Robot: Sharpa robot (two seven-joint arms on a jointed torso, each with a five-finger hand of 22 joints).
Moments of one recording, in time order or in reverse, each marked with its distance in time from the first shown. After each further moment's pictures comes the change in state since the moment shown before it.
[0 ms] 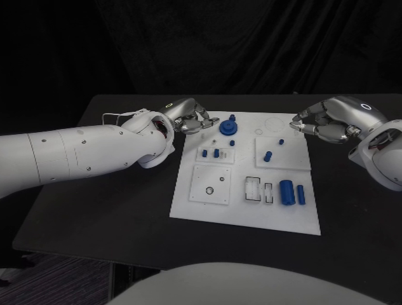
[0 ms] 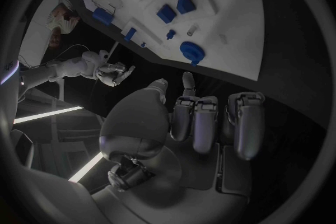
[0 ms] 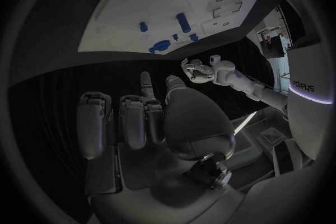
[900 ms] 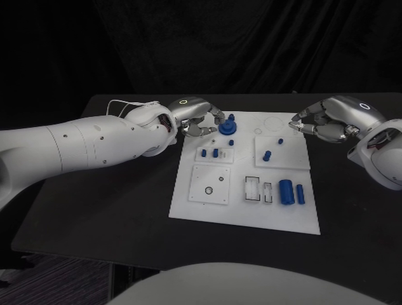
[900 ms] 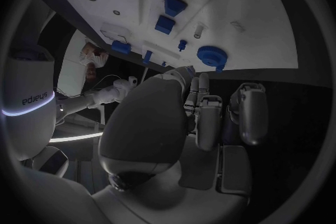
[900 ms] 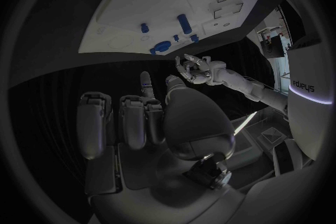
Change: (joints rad) left arm 0.000 0.106 0.000 -0.221 -0.198 0.113 0.391; left_hand 0.463 -0.193 0.418 -0.058 -0.180 -0.148 0.045 -0.149 -0.597 -0.711 0.069 -1.110 -0.686 -0.001 0.062 -0.071 0.000 0.040 -0.067 0.064 -0.115 0.001; right arm -0.001 0.001 0.000 -0.002 0.000 0.000 0.000; right_hand 0.000 0.000 0.000 0.000 0.000 0.003 0.003 0.000 -0.001 0.000 0.000 0.000 0.000 0.000 0.000 0.000 0.000 0.000 0.000 0.000 0.000 0.000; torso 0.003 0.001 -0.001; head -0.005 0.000
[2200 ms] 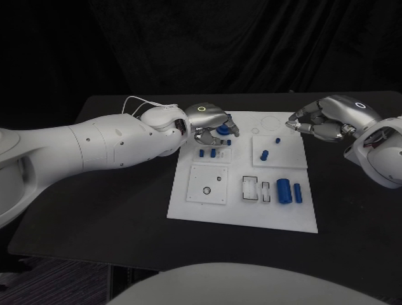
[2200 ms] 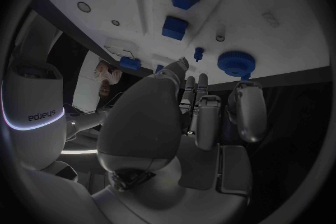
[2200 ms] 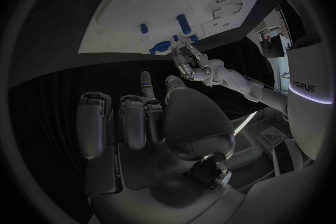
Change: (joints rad) left arm -0.008 0.118 0.000 -0.077 -0.150 0.053 0.052; left_hand -0.069 0.001 -0.151 -0.073 -0.051 0.085 -0.101 0.006 -0.364 0.048 -0.013 -0.031 -0.347 0.001 -0.036 0.005 0.001 0.000 0.009 -0.026 -0.048 0.000; right arm 0.000 -0.001 0.000 0.003 0.000 0.000 0.000; right_hand 0.004 0.004 0.000 0.000 0.000 0.004 -0.004 0.000 0.000 0.000 0.000 0.000 0.002 0.000 0.000 0.000 0.000 0.000 0.000 0.000 0.000 0.001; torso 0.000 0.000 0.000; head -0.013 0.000
